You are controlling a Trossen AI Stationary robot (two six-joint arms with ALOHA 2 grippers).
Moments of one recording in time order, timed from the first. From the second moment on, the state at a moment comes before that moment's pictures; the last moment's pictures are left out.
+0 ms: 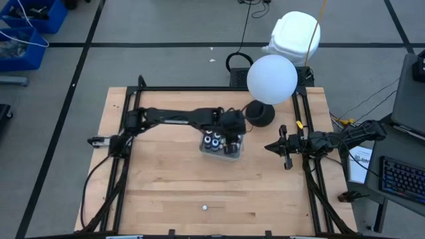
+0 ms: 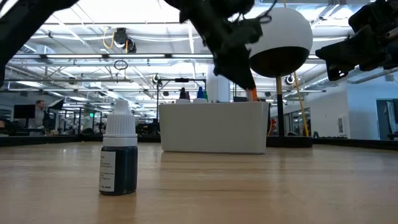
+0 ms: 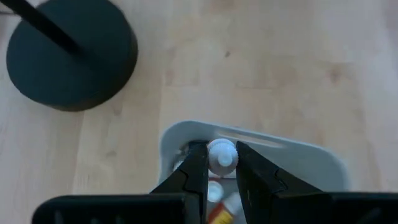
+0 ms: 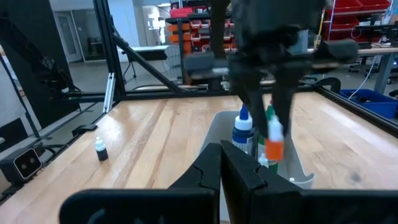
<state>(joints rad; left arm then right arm) 0.08 2.15 1.91 -0.68 0.02 0.08 0.25 0.18 0.02 0.14 0.21 0.08</state>
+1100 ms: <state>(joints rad) 0.12 2.31 1.92 -0.61 0.03 0.05 0.25 0.18 0.02 0.19 0.21 0.00</state>
